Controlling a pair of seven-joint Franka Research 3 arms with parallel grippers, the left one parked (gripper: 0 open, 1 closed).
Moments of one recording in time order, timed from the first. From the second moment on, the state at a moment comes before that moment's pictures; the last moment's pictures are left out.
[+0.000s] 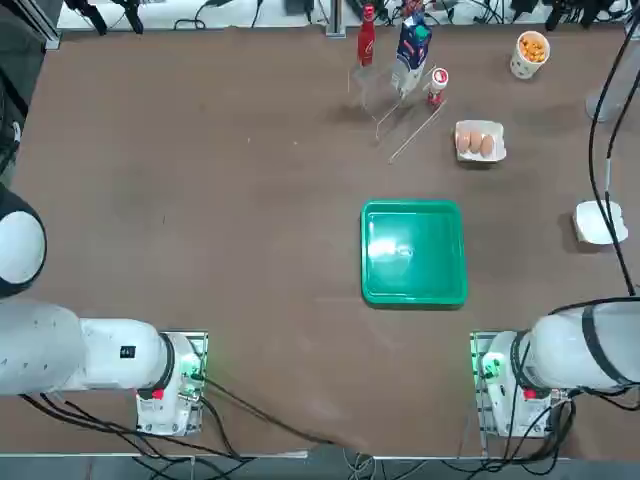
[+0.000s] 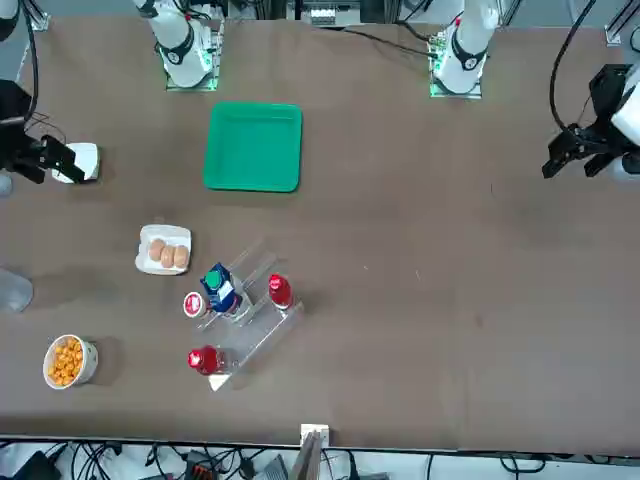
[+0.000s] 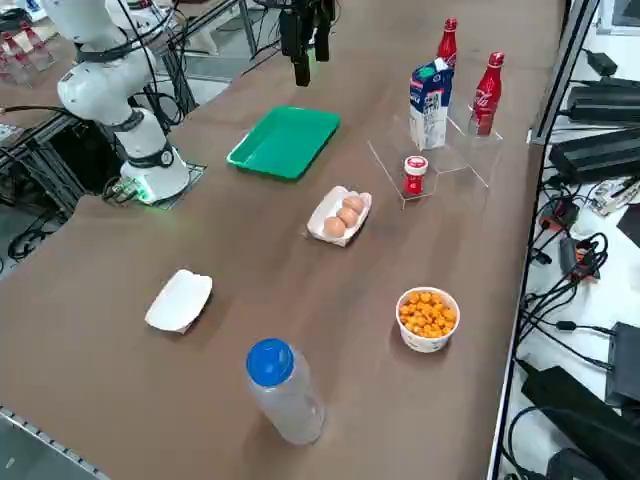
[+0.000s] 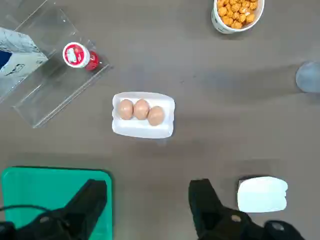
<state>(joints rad) -0.05 0.07 0.01 -1.55 -0.01 1.58 -0.04</state>
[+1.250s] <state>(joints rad) -0.27 0.10 0.00 -1.78 -0.11 1.43 -0.08</state>
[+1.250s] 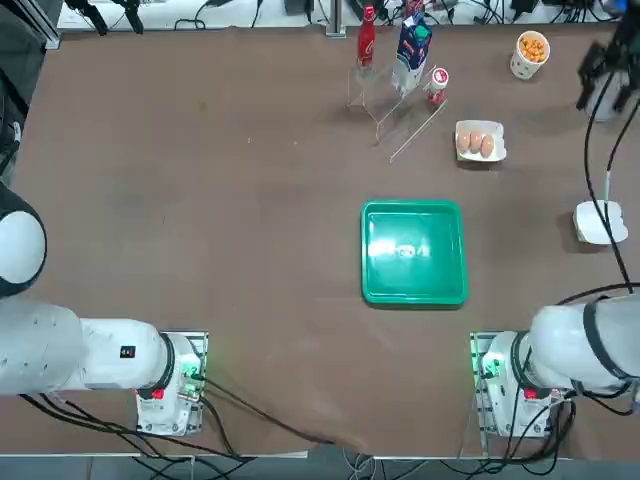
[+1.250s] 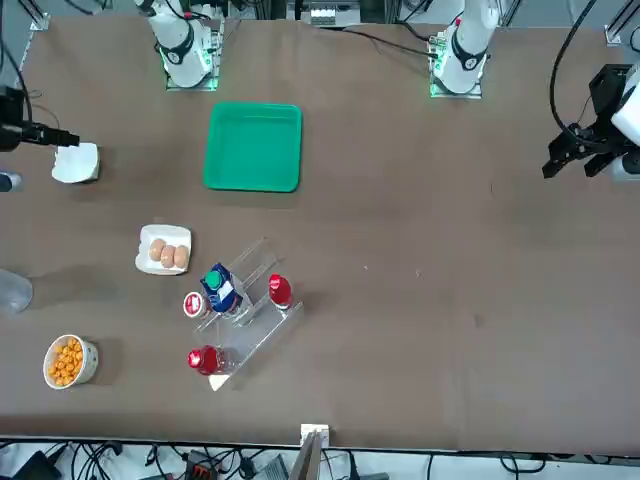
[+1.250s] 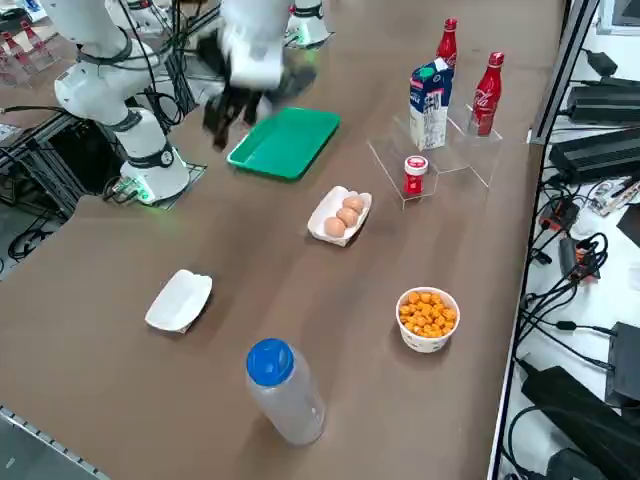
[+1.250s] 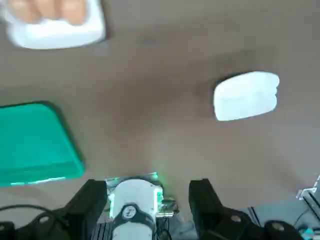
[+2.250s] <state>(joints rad) -0.59 0.14 0.00 -2.45 -0.13 2.44 -0.47</state>
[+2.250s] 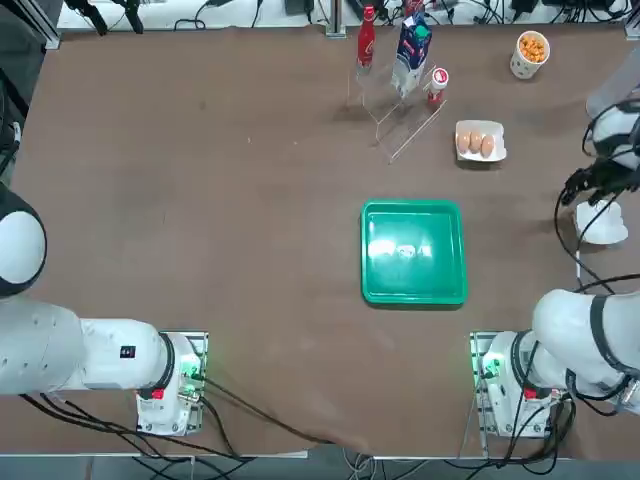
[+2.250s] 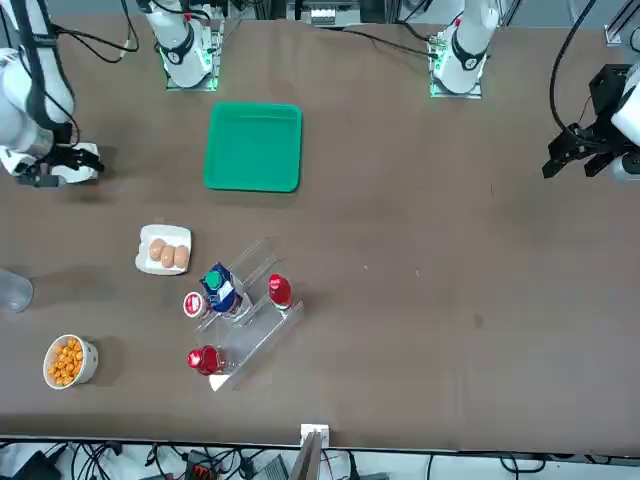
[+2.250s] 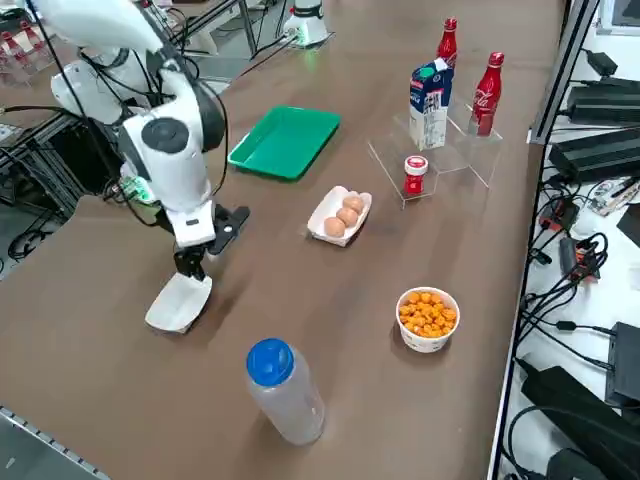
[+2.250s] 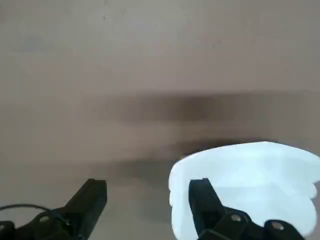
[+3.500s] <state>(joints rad) -0.65 0.19 0.00 -2.50 -0.13 2.57 -0.52</state>
